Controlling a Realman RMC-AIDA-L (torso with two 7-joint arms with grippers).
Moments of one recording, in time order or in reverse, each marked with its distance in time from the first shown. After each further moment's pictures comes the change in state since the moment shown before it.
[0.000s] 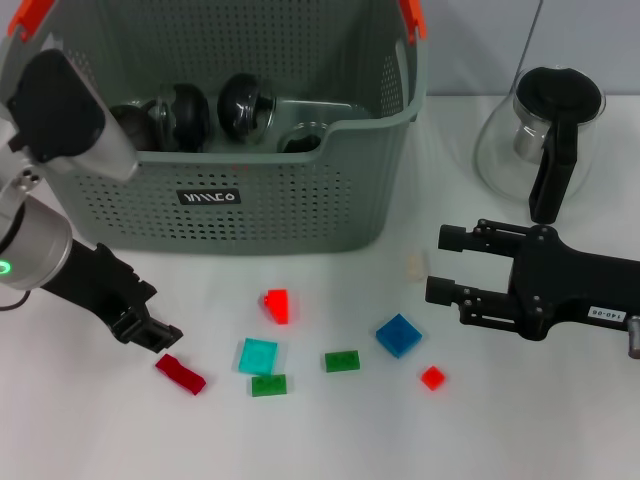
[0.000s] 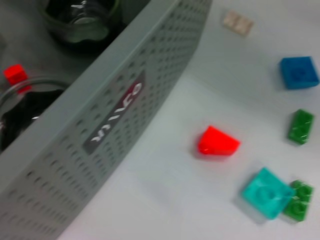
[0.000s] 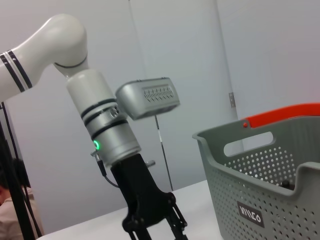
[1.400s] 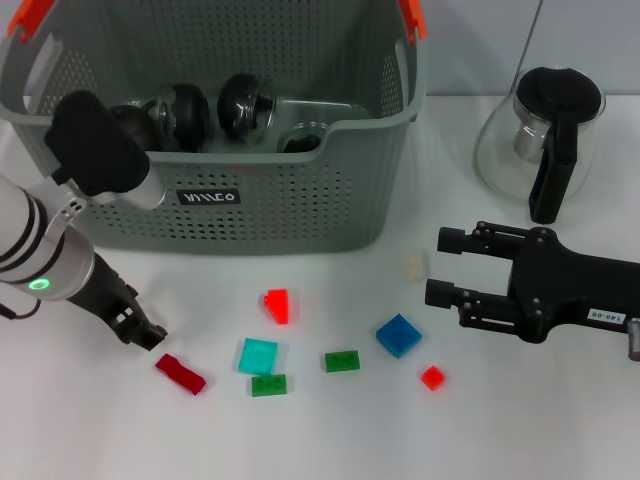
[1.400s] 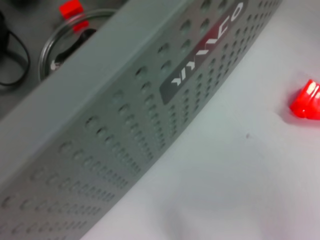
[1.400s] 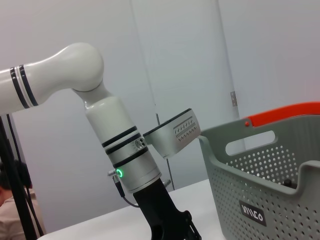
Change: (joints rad) left arm 0.002 0.004 0.156 -0.183 0.137 -0.283 -0.133; right arm -0.002 0.000 -0.004 0.000 0.000 -0.002 0.000
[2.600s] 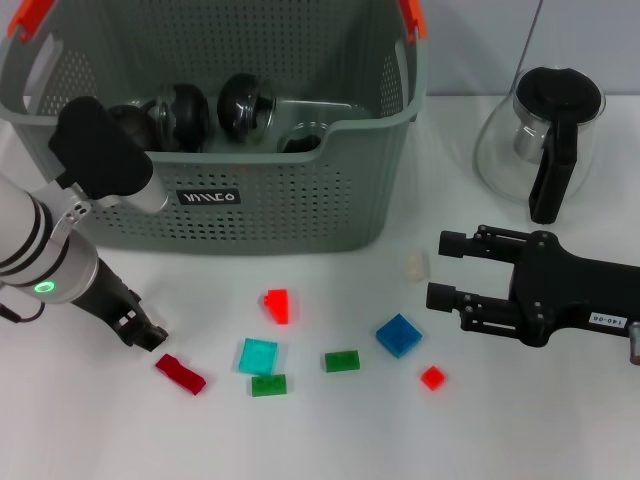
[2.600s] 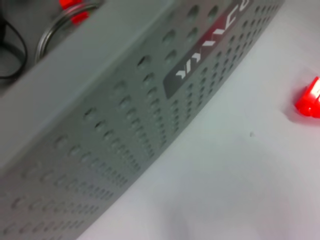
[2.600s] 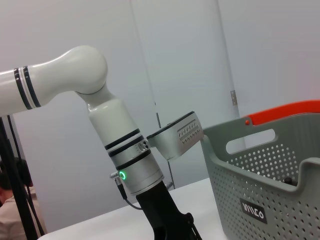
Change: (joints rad) left arm -0.012 0.002 0.000 -0.041 0.001 -0.024 -0.012; right arm -0.006 0.000 -0.003 0.000 0.000 -0.002 0.000
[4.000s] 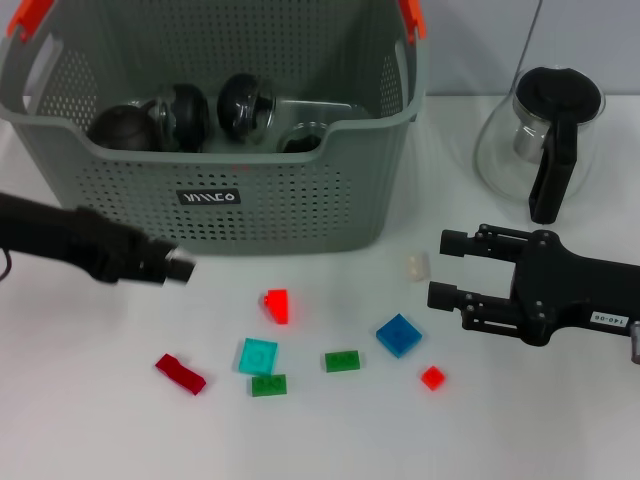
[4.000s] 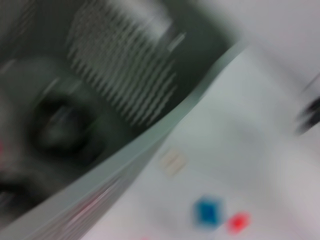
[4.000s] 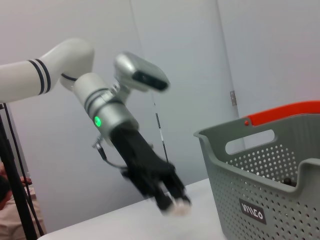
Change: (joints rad) left arm -0.095 0.131 -0.647 -0.125 -0.474 0.477 0.300; right arm 0.000 -0.002 0.002 0.000 0.000 -0.002 0.000
